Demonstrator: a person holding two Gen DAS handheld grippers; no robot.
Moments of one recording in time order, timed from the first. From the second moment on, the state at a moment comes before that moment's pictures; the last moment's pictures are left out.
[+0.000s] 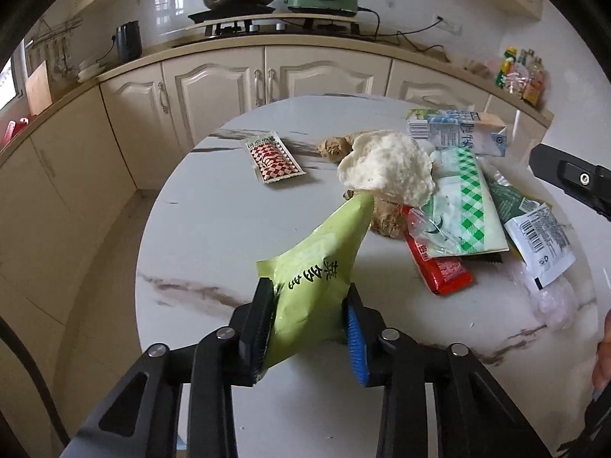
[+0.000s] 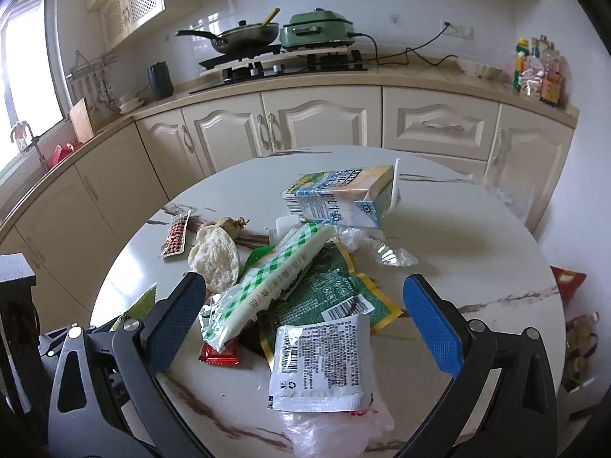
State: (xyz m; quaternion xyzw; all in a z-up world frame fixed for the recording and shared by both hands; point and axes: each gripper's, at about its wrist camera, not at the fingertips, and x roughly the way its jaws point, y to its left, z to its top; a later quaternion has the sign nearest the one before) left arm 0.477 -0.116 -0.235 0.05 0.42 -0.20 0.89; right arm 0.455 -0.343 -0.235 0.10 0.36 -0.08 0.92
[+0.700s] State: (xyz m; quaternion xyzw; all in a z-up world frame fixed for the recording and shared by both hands) left arm 0.473 -0.024 -0.210 -0.03 0.38 -0.21 0.90; right arm 0.570 -0.259 -0.284 0.02 0.46 -0.01 0.89
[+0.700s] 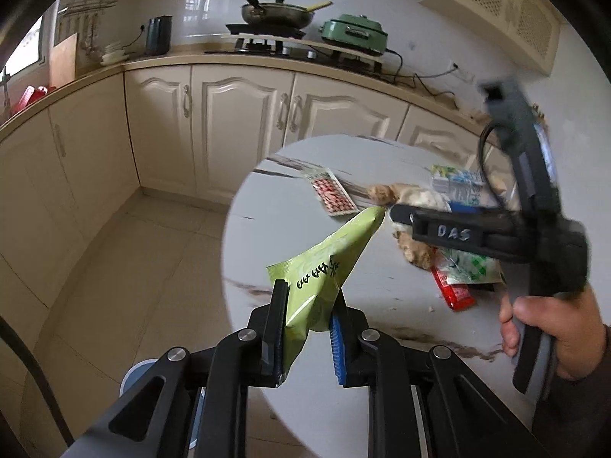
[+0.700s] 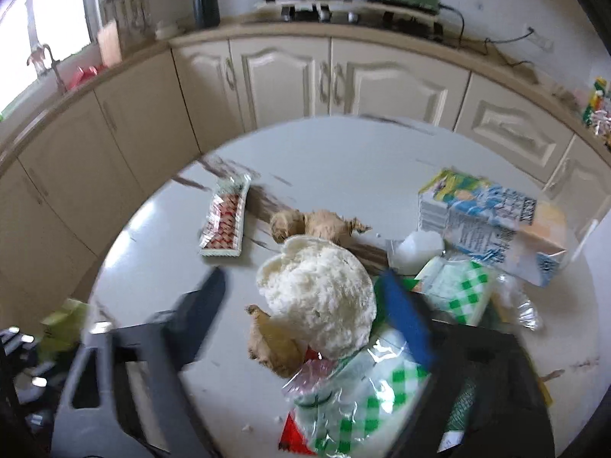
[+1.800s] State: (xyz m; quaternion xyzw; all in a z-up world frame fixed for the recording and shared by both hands) left arm 0.481 0.204 -0.406 -0.13 0.56 -0.02 0.81; right arm 0.531 0.008 -0.303 -0.05 0.42 0.23 0.88
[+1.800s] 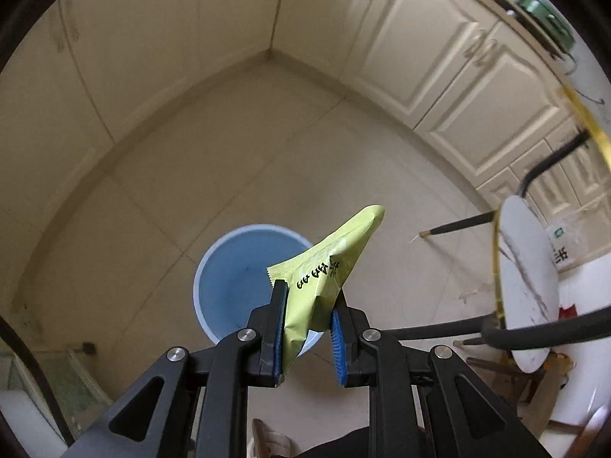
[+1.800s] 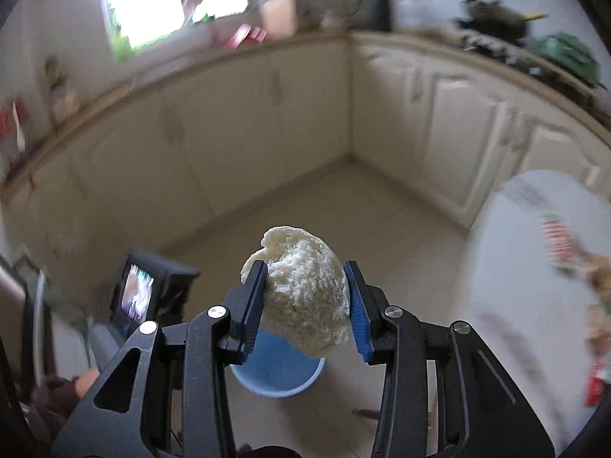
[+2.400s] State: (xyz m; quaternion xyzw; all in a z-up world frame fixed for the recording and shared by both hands) left arm 0.514 0.291 -0.433 -0.19 0.60 0.06 0.78; right arm 0.583 0.083 -0.489 -0.01 0.59 0.24 0.77
